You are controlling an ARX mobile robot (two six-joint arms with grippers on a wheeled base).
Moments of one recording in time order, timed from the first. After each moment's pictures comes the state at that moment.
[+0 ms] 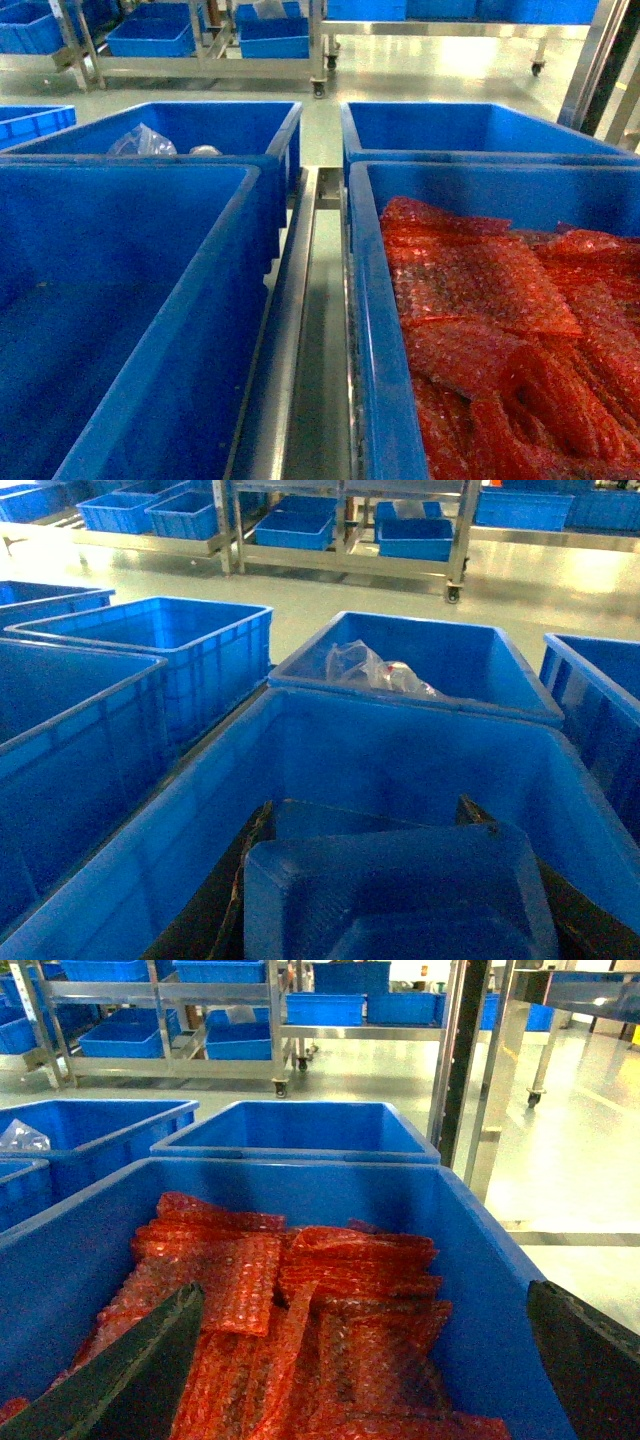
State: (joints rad) left arm -0.42 0.38 0.27 0.02 -0.66 -0.10; right arm 0.00 0.00 0.01 -0.01 0.00 0.00
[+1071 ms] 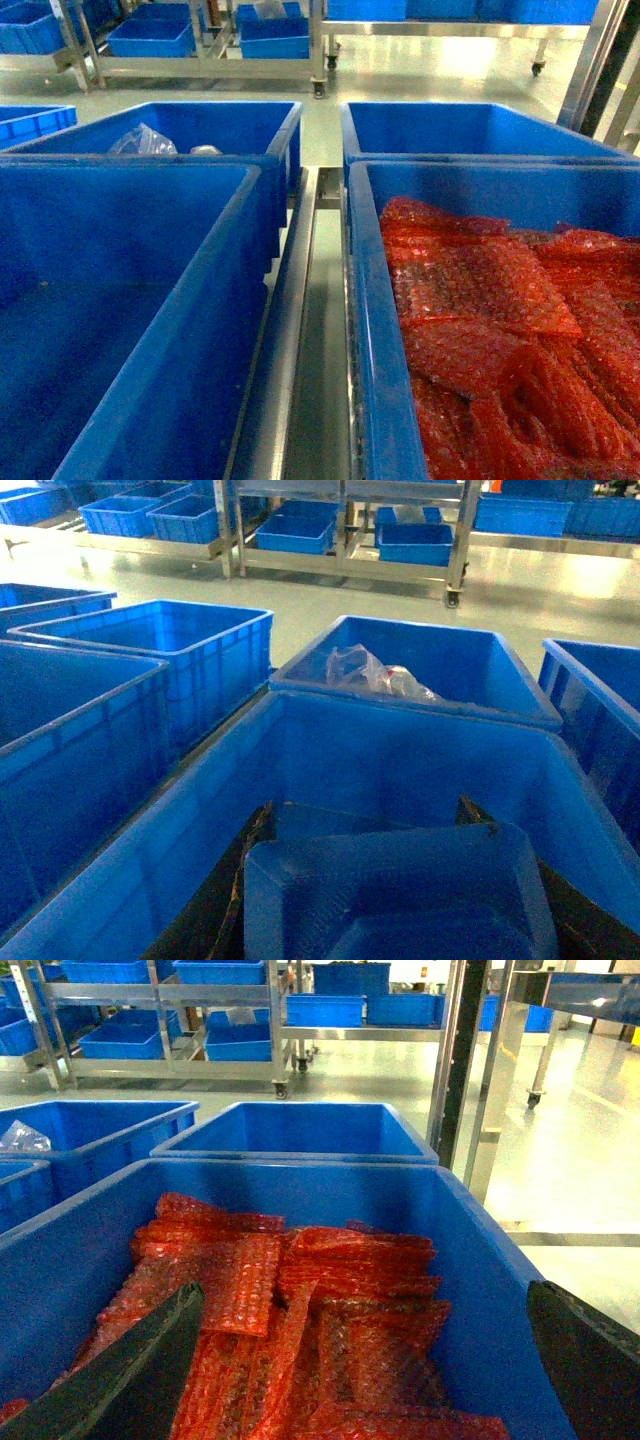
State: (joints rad) left arm -0.42 0.38 0.27 0.02 -0.66 -0.10; right arm 0.00 0.00 0.01 0.00 0.00 0.00
